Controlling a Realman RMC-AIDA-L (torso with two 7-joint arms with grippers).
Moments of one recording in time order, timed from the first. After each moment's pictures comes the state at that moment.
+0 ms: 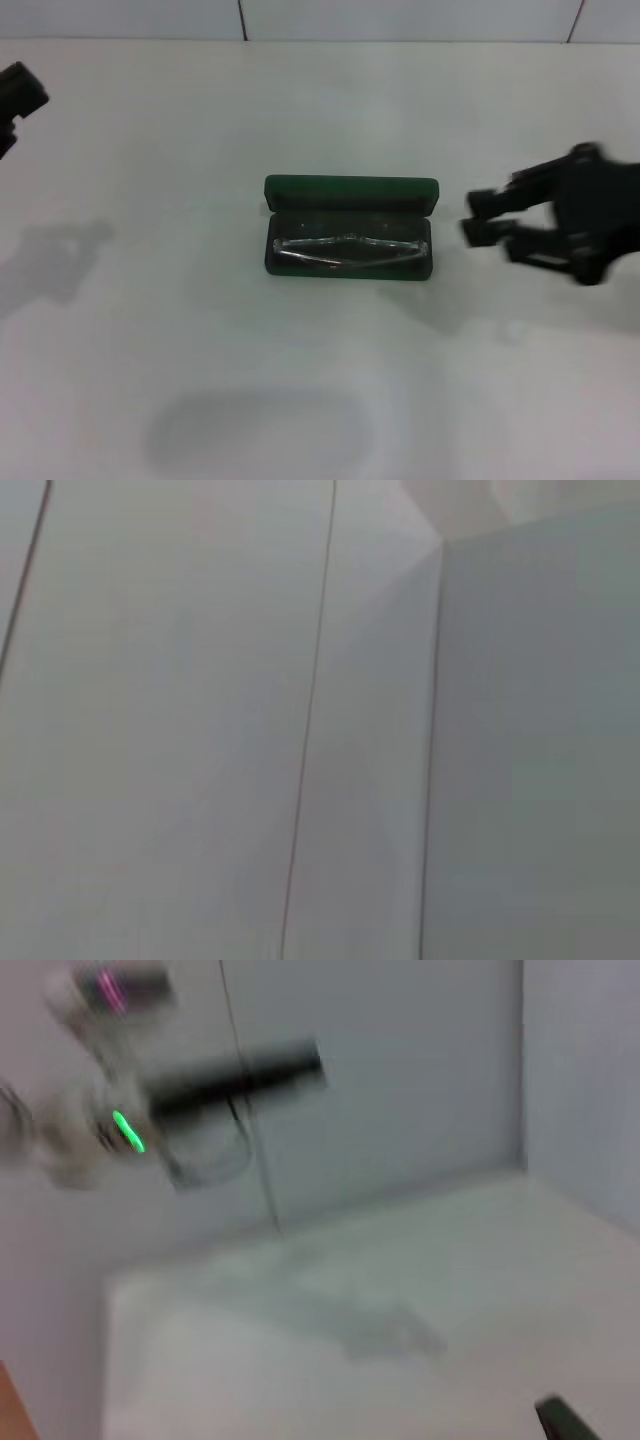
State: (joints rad) left arm -0.29 -1.97 0.67 0.61 1.37 1.93 -1.22; right arm 0.16 2.01 -1.29 -1.72 -1.73 -1.56 2.03
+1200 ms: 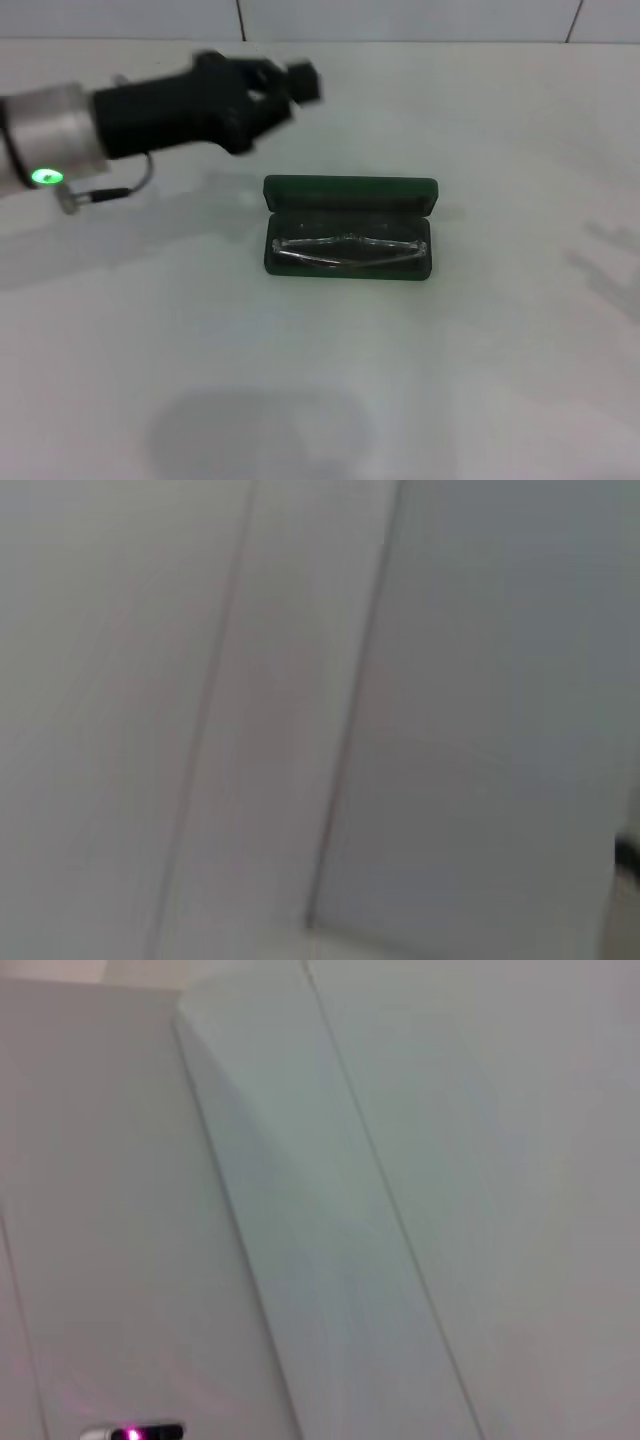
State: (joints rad) left arm -0.67 -2.06 0.69 0.56 1.76 1.63 -1.35; right arm 0.20 1.99 -0.36 -0.74 -1.50 -2.05 1.47
